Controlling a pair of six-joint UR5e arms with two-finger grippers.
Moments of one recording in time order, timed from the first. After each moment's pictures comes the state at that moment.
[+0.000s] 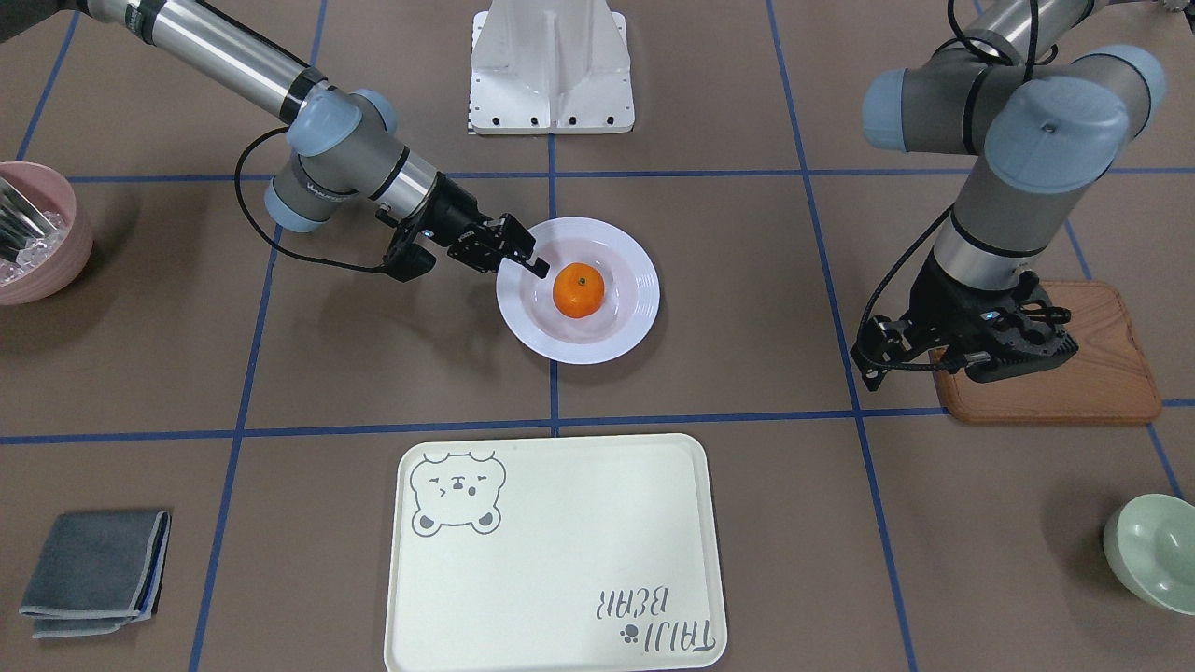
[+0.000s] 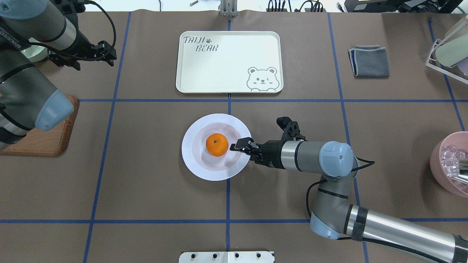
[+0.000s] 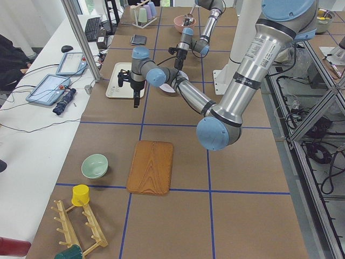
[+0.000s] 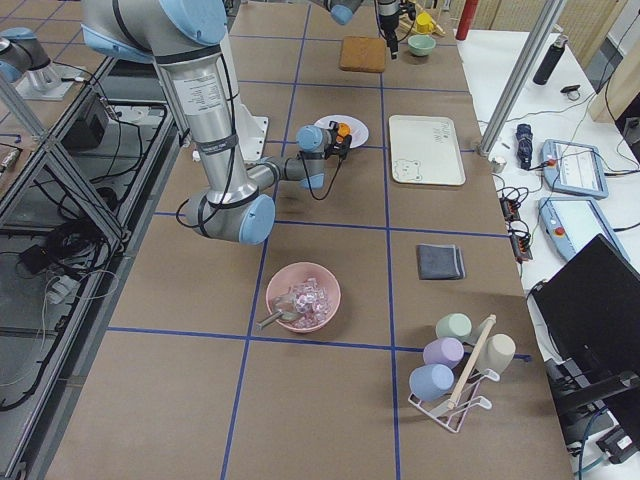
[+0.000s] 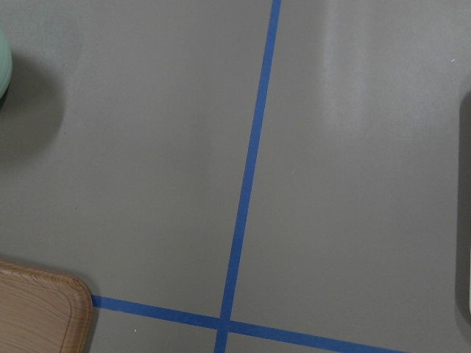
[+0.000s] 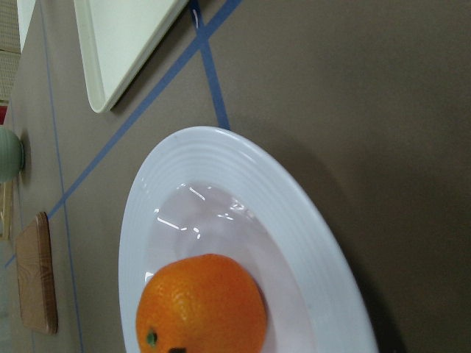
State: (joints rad) left arm -0.97 -2.04 -1.70 -1.64 -1.98 -1.01; right arm 0.40 -1.11 1.39 -0.24 1.69 1.85
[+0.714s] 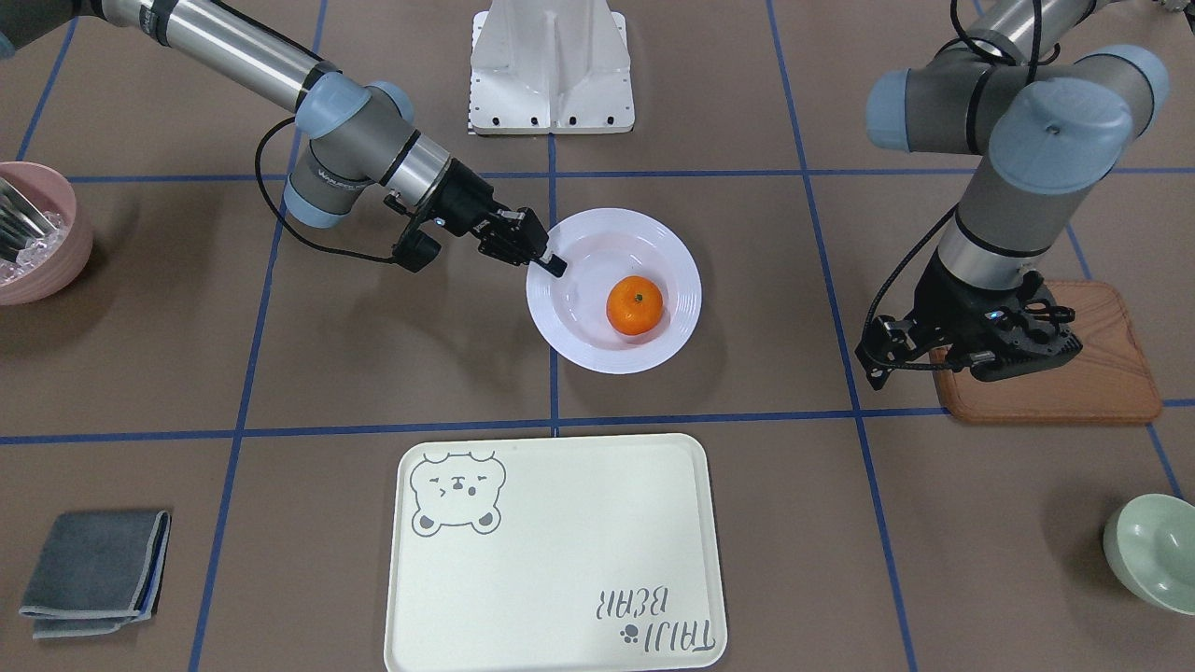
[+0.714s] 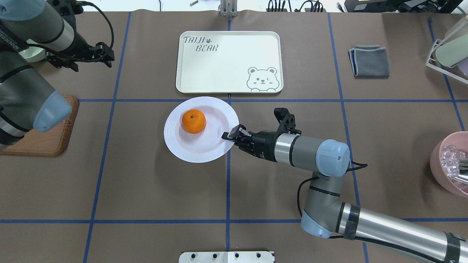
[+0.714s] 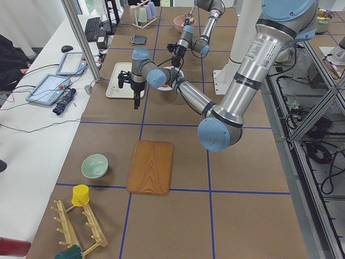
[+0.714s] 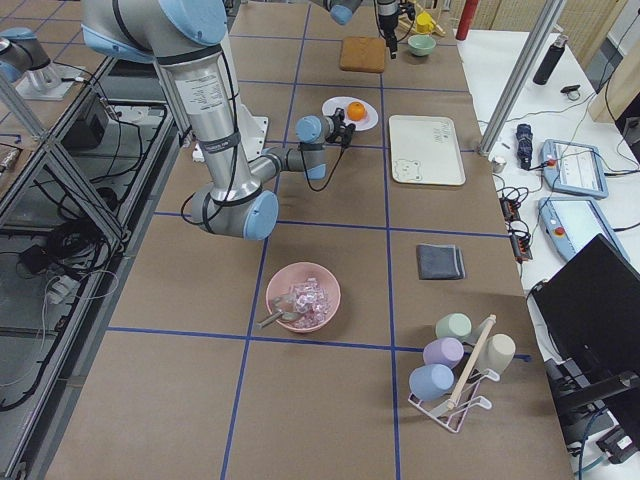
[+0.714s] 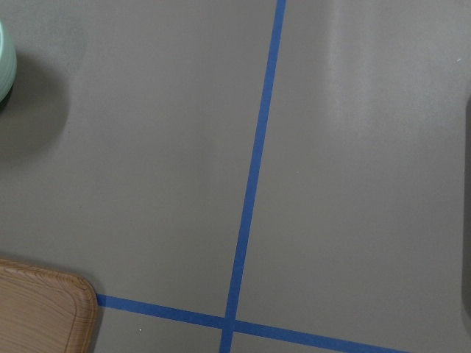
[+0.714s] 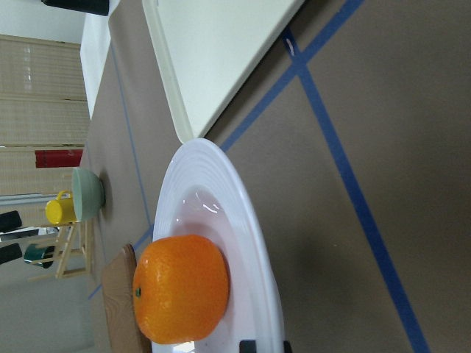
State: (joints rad) left arm -0.97 -2.03 -1.71 -1.64 -1.98 -1.01; right arm 0.40 -1.07 1.42 -0.18 1.57 1.94
